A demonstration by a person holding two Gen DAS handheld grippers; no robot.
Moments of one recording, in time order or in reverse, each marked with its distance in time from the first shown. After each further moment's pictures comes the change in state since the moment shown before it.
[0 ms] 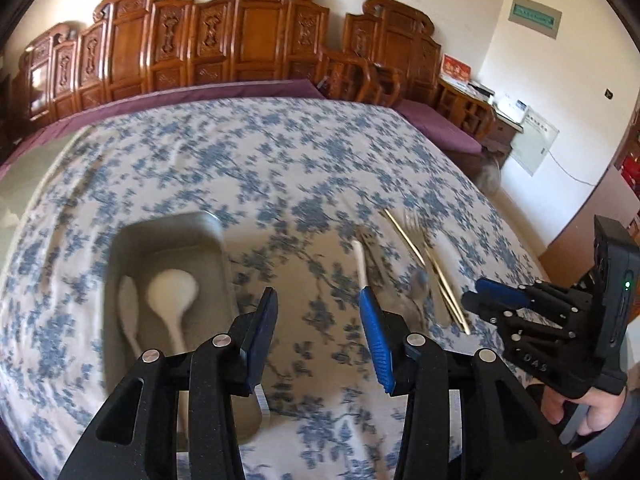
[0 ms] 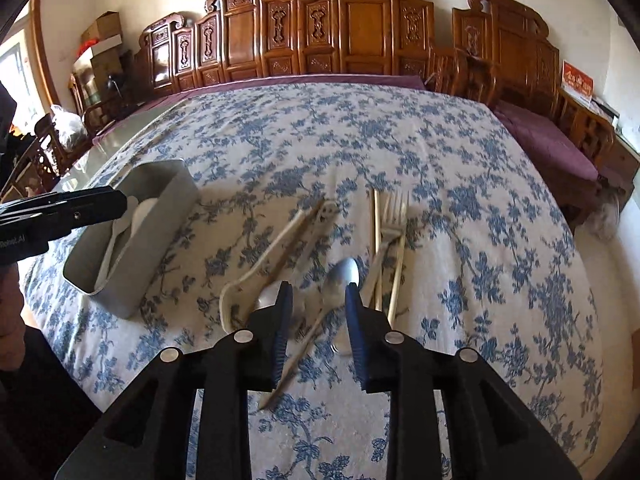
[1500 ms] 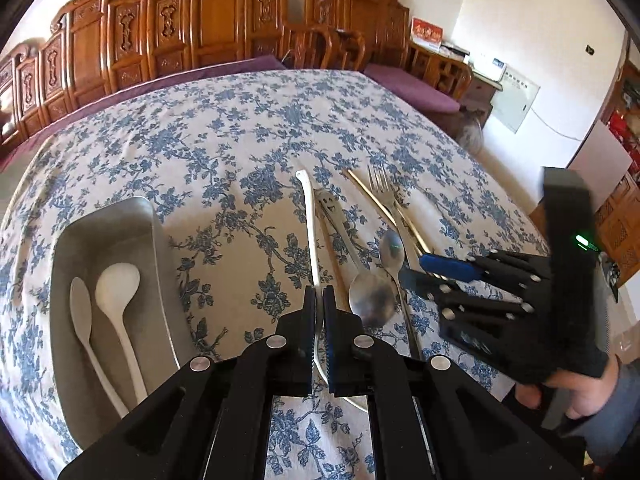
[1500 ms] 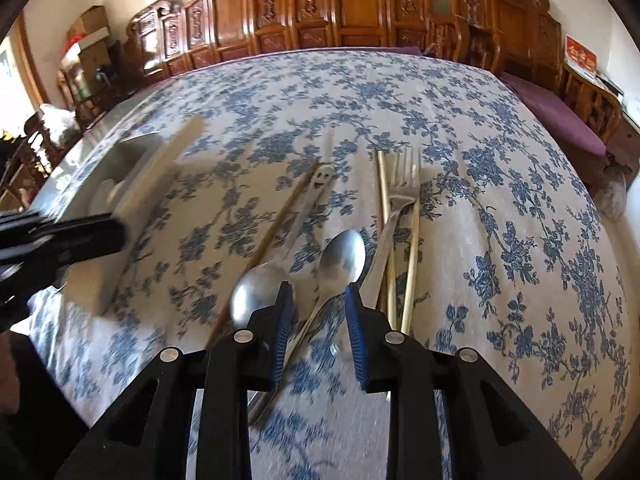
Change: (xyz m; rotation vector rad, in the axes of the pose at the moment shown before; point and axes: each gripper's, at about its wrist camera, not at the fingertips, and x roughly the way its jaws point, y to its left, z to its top) left arm 0.031 -0.033 -0.013 0.104 0.077 -0.035; right arm 0.050 -0.005 -0.002 0.047 0.084 -0.016
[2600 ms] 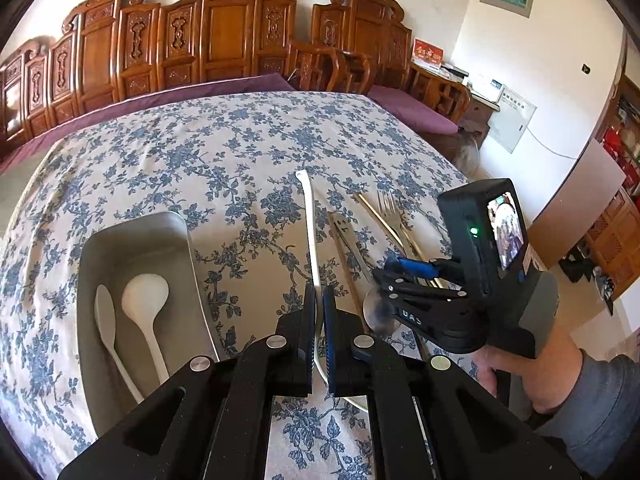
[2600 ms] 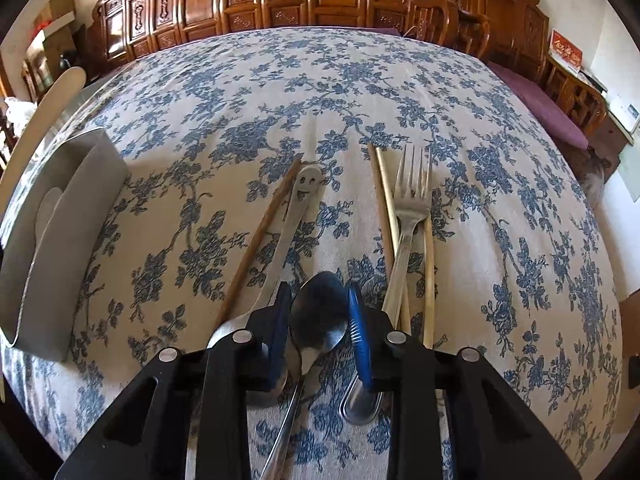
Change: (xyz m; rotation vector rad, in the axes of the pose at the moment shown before) left arm -0.030 0.021 0.004 -0.018 -0.069 -0.010; right arm 0.033 0.015 0.022 0.000 0.056 -0.095
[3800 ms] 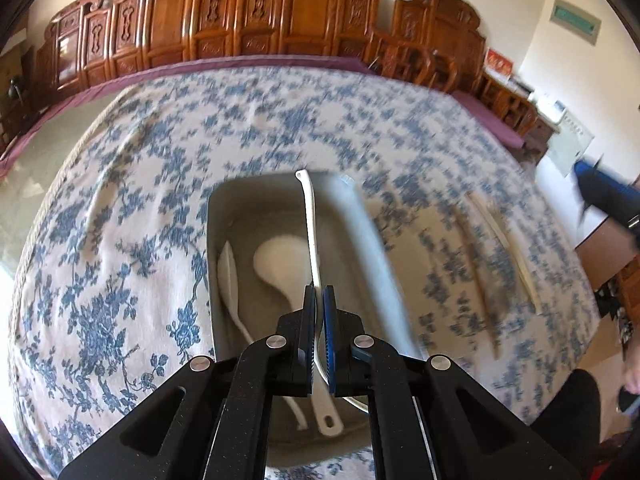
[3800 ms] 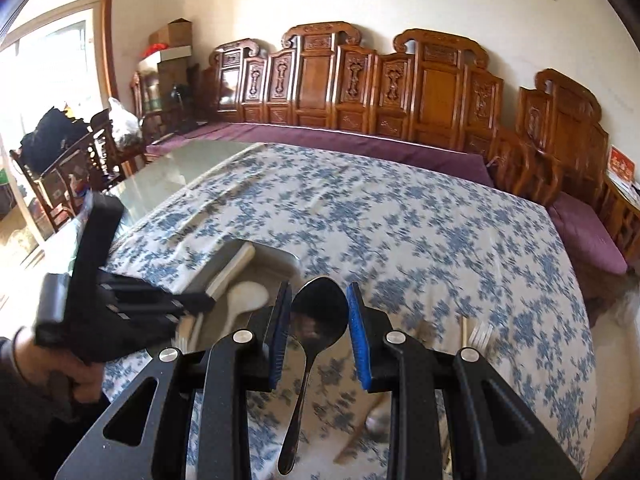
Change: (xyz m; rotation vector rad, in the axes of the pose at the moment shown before) left arm -0.002 0.119 -0.024 -0.163 0.075 0.155; right arm -0.144 0.101 0.048 -0.241 -0.326 0.230
